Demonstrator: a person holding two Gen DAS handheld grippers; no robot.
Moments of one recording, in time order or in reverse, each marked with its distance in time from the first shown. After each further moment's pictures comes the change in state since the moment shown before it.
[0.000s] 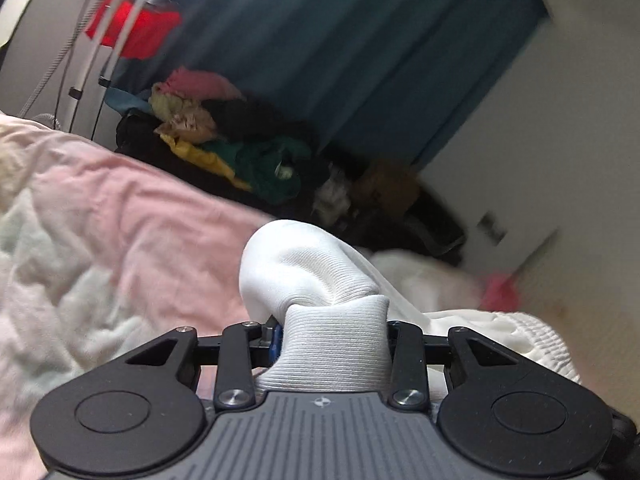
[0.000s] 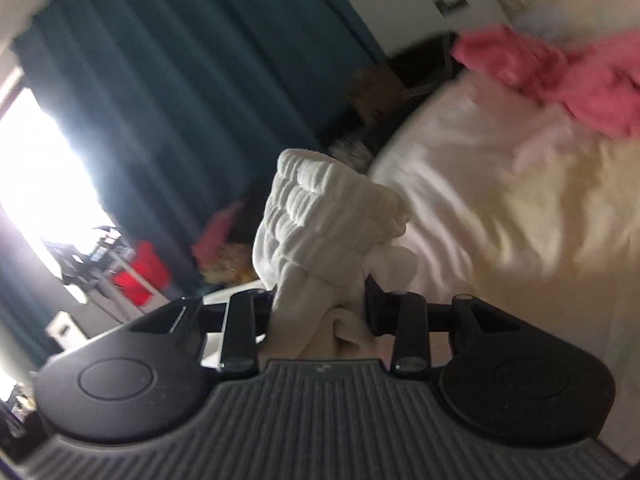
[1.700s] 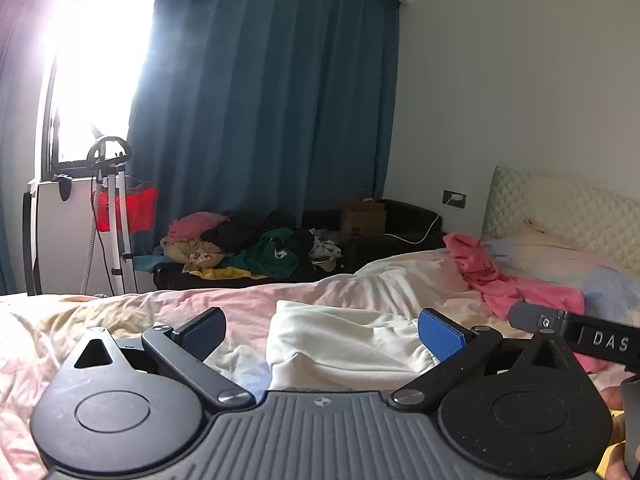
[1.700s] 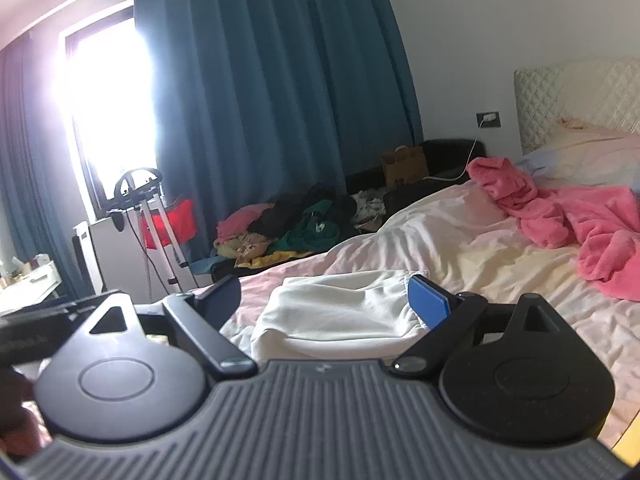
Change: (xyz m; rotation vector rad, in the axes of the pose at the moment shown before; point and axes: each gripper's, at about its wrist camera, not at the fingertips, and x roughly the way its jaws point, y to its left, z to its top) left arm -0.383 -0.102 -0.100 0.481 -0.242 0.076; right arm -0.325 0.107 -0.098 -0.410 -0.166 -0.021
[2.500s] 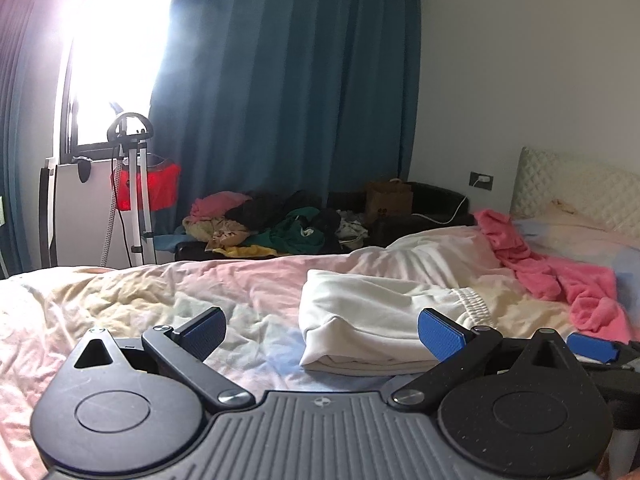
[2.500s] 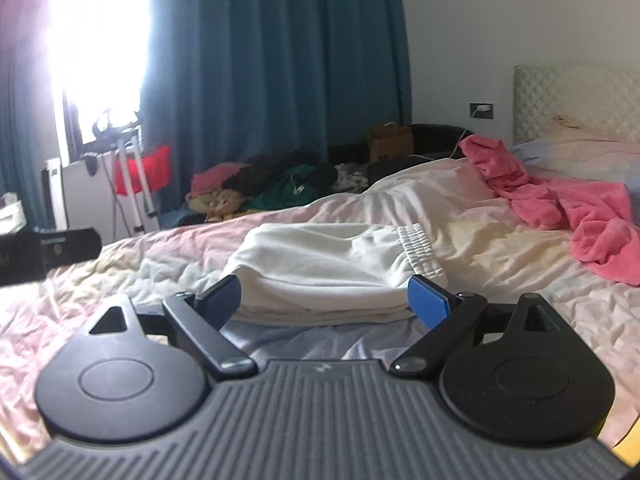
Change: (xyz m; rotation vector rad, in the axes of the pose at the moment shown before) left arm 0.043 0.032 -0.054 -0.006 0.048 0.069; right arm 0.047 0.036 -0.081 -0.115 0.062 -0.099
